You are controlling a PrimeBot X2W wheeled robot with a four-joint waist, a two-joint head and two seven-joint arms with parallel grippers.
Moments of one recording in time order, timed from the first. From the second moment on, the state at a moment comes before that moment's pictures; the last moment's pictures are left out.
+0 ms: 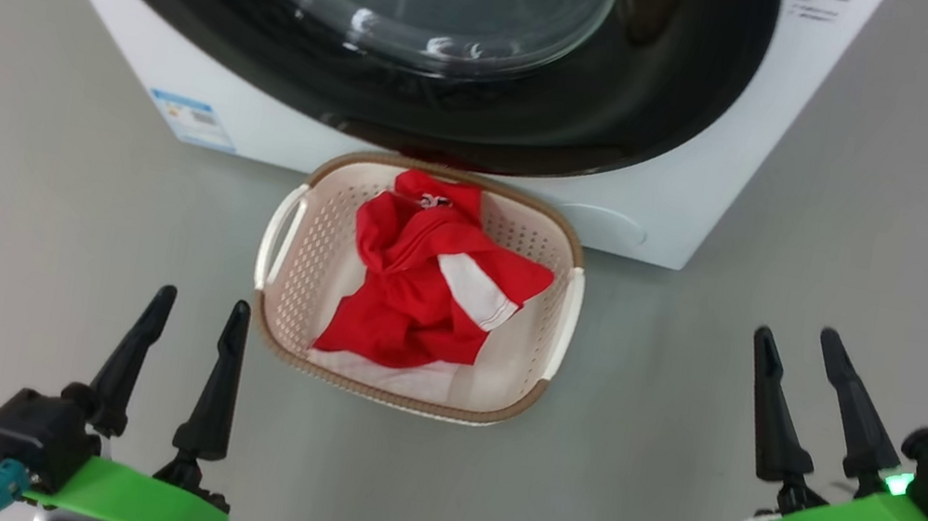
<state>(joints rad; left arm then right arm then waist) -0.16 0.03 -0.04 0.17 -0.27 -0.13 -0.25 -0.18 -0.12 0.07 0.24 0.47 0.13 -0.26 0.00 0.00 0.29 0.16</state>
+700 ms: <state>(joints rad) -0.07 0.04 -0.02 0.17 -0.26 -0.13 -0.25 -0.01 -0.09 -0.02 0.22 0.46 0.13 -0.26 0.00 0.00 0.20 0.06</state>
